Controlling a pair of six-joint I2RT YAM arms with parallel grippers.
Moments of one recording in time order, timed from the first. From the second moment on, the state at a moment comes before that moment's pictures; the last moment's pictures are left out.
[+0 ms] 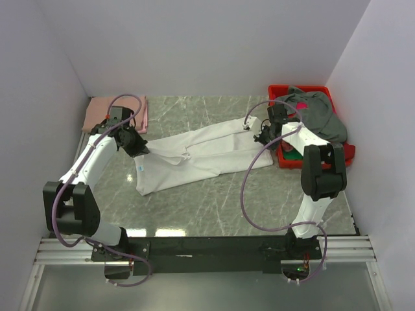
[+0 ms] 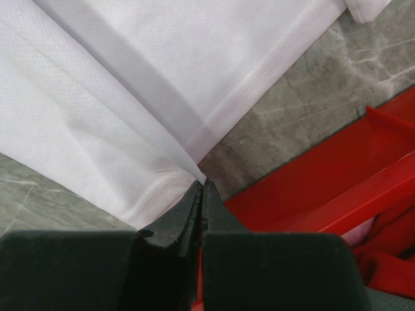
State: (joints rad) left arm -0.09 1.47 1.20 -0.75 0.08 -0.79; right arm 0.13 1.85 1.31 -0.60 -0.14 -0.92
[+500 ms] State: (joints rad) left arm -0.09 1.49 1.20 -0.75 0.08 -0.78; right arm 0.13 1.86 1.32 -0.60 -0.14 -0.91
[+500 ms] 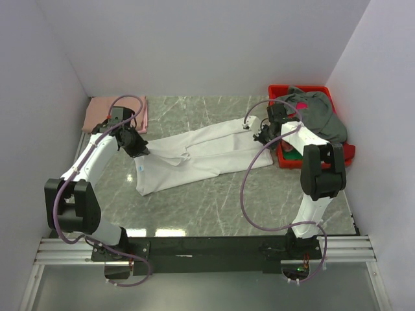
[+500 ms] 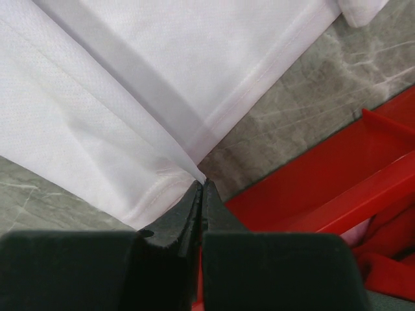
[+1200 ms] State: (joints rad) left arm -0.09 1.60 1.28 -0.75 0.05 -0.75; right arm 0.14 1.91 1.34 -0.60 -0.12 -0.90
